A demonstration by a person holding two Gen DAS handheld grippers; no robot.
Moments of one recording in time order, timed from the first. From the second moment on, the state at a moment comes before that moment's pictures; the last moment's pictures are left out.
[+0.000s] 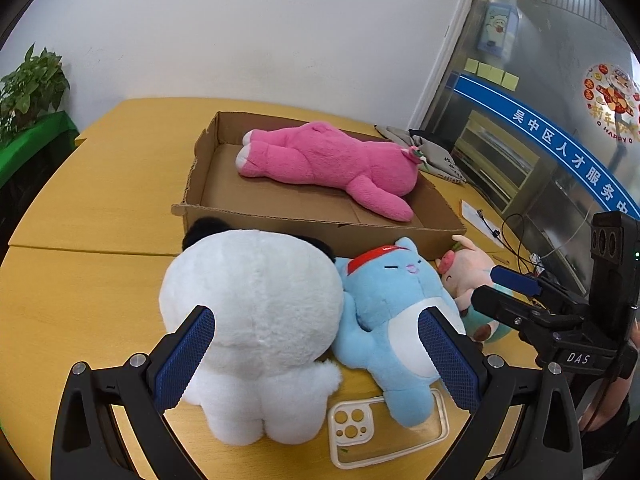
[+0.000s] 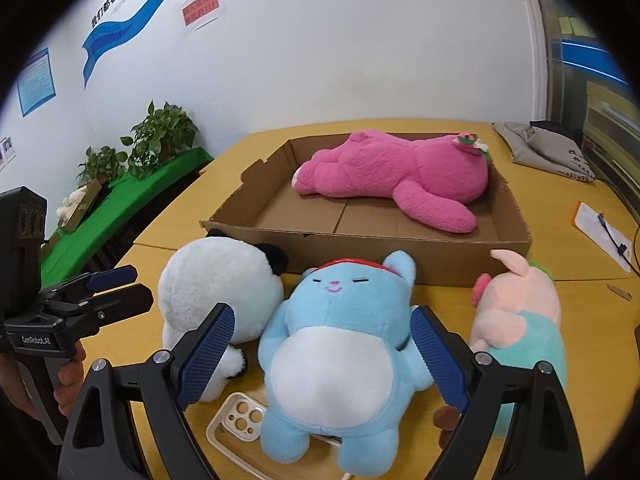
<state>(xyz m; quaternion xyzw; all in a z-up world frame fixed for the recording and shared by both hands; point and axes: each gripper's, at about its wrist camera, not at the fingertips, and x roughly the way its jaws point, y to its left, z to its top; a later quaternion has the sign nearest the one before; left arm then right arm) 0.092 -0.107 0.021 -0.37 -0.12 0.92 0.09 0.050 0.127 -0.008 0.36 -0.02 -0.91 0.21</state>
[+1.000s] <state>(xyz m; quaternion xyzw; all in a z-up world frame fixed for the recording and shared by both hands) 0.013 -0.208 -0.072 -0.44 -0.23 0.85 0.20 -0.007 -0.001 -0.071 0.42 0.03 -0.84 0.34</state>
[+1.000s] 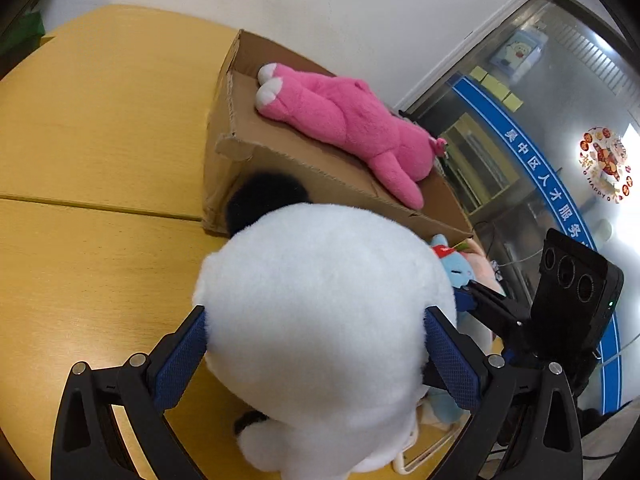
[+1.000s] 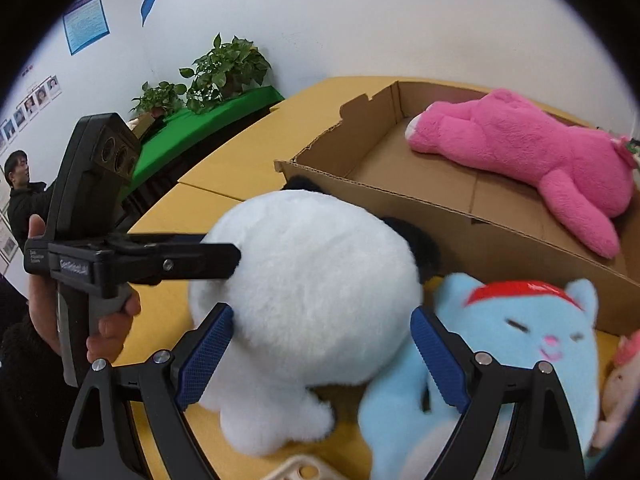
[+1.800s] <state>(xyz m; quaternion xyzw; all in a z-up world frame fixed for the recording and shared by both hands) 0.041 -0.215 -0.052 -0.43 -0.21 0.86 0.19 0.000 -0.021 -0.078 0.39 0.03 -0.84 0.39</state>
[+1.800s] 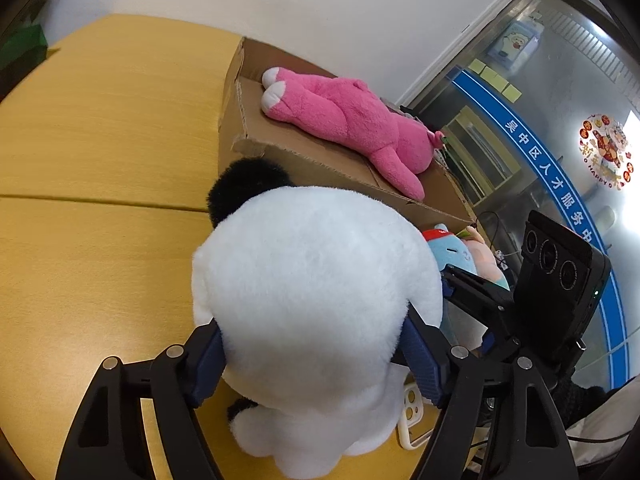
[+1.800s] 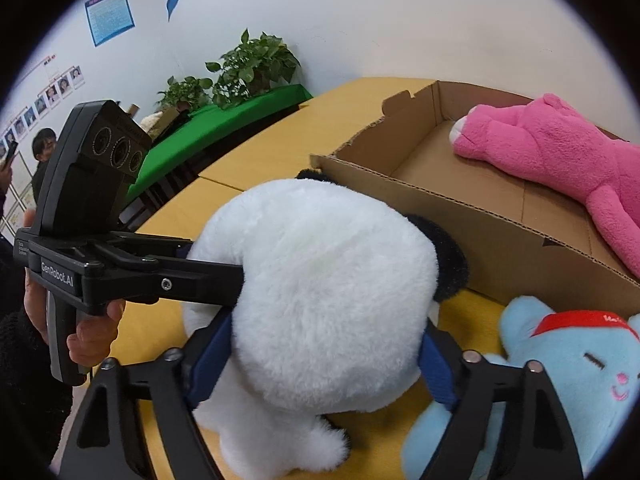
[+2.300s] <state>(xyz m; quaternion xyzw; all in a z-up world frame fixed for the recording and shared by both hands) -0.063 -0.188 0.093 -0.32 -0.14 0.91 0.23 -0.059 0.022 0.061 0.24 0.02 -0.90 0.37</state>
